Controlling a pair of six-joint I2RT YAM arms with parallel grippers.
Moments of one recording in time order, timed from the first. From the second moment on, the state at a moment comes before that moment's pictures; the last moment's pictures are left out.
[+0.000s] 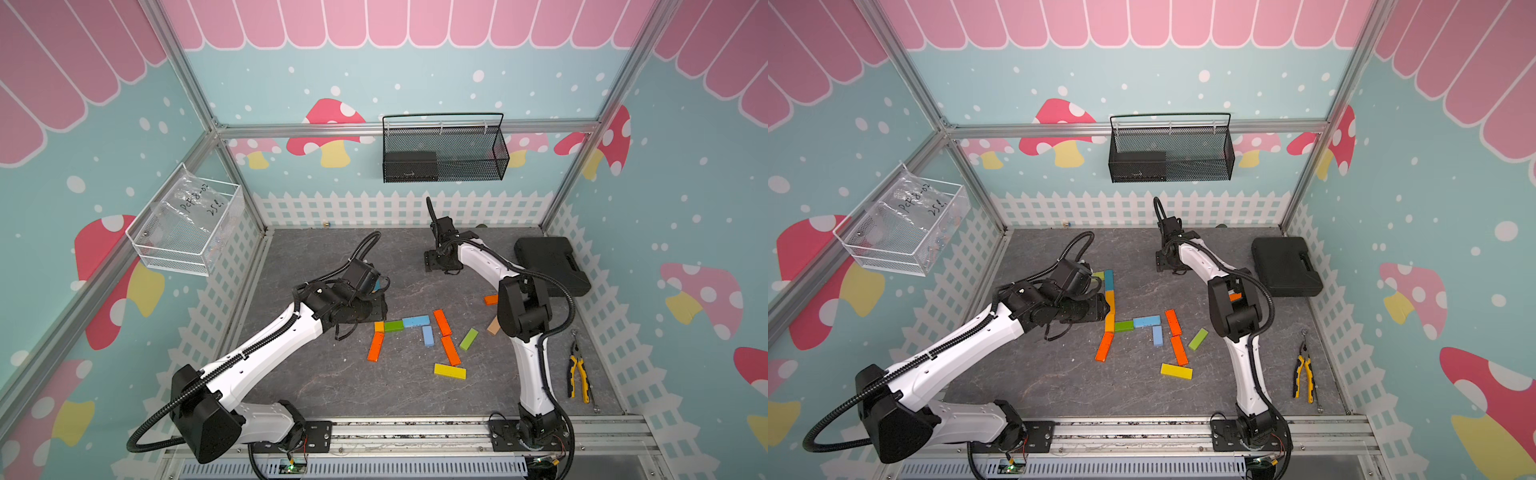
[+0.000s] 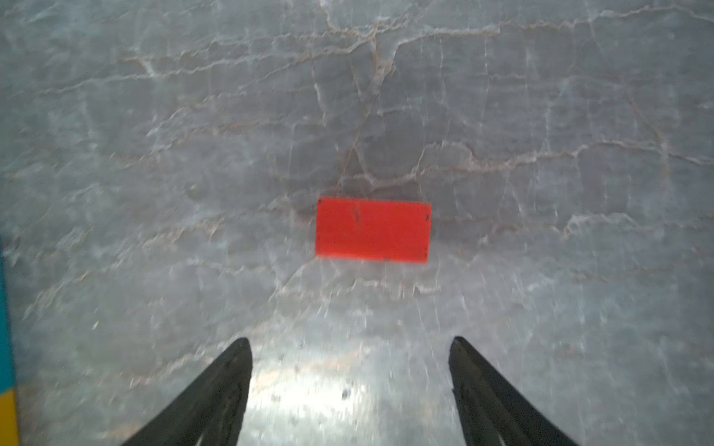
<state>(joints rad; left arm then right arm) -0.68 1.34 1.22 -0.88 -0.02 -0.70 0.38 2.31 1.99 -0.81 0.11 0.27</state>
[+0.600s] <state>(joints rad) -0.67 1.41 1.25 -0.86 0.00 -0.68 0.34 2.53 2.26 -0.92 0.10 0.26</state>
